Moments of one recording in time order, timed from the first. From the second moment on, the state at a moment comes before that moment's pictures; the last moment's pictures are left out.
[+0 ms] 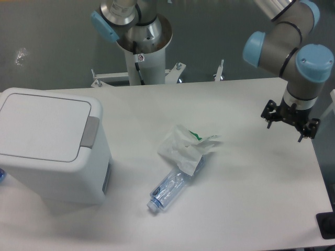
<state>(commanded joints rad) 2.86 -2.02 -1.53 -1.04 1.58 1.45</state>
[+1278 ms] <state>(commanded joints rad) 2.75 -1.86 -1.66 -1.05 1.36 0.92</state>
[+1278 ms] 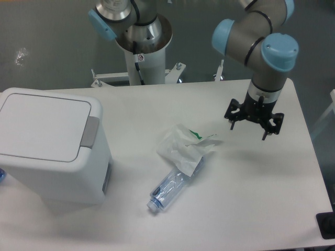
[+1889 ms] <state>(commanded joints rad) 2.55 -1.81 -1.51 -1.29 1.29 0.62</state>
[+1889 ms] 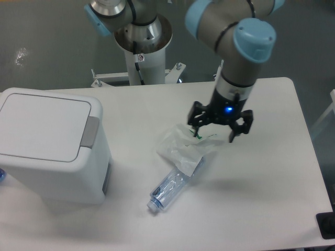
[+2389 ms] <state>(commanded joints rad) 2.49 -1.77 -1.51 -1.27 1.16 0.40</state>
